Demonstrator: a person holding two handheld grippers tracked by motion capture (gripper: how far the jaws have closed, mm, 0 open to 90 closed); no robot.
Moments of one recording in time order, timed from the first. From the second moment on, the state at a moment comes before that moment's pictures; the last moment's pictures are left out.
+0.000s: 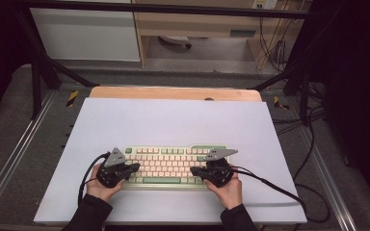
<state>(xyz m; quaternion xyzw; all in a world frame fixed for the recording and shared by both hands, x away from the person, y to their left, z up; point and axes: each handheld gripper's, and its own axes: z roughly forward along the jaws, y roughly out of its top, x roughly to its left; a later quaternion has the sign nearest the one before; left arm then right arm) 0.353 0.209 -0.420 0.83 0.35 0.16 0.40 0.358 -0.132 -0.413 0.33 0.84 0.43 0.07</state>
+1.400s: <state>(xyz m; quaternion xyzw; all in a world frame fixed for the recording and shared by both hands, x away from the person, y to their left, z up) 0.351 0.216 -0.417 0.83 0.35 0.15 0.41 0.365 -0.104 -0.432 0.33 0.85 0.41 0.06</state>
